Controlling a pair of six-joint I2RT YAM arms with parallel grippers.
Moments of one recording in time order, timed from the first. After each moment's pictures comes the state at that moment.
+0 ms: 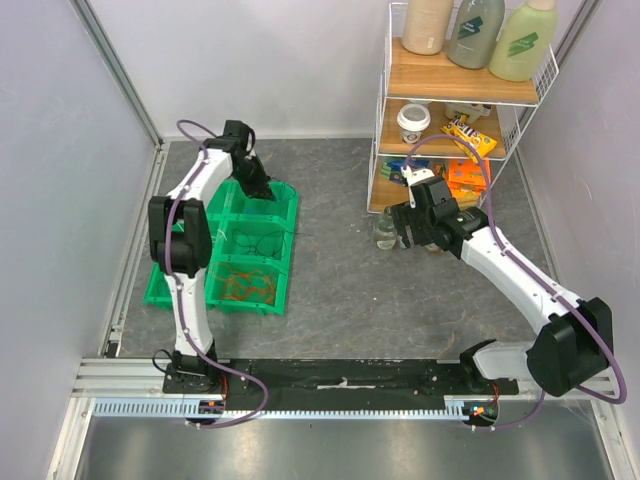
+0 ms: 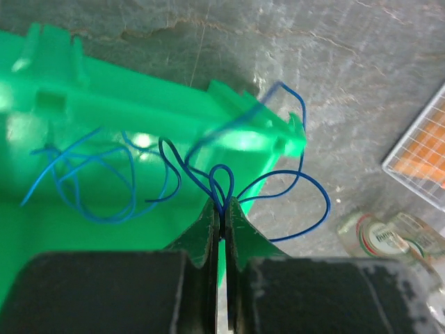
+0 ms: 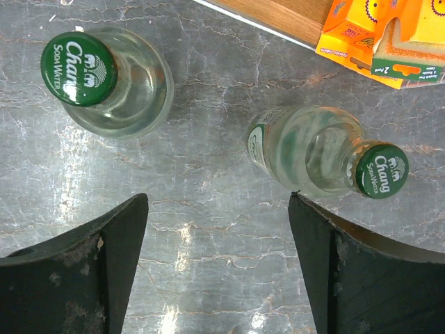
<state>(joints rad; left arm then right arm) -0.13 2.12 1.82 -0.84 0.27 -0.60 0.44 1.32 1.07 -0.64 0.25 0.08</state>
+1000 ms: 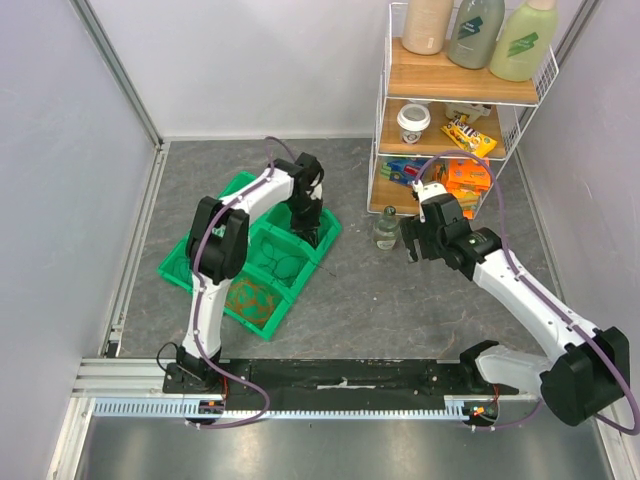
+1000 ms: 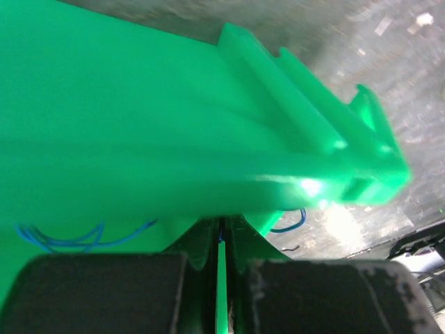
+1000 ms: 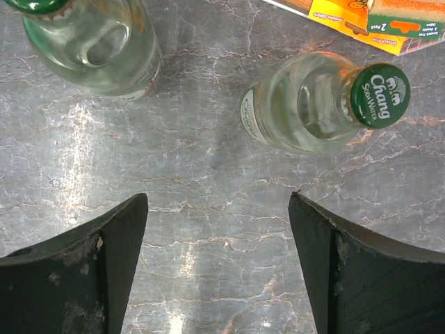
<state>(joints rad) -0.47 2.22 1.81 -1.01 0.27 -0.37 0.44 1.16 0.92 -0.62 0.26 0.10</state>
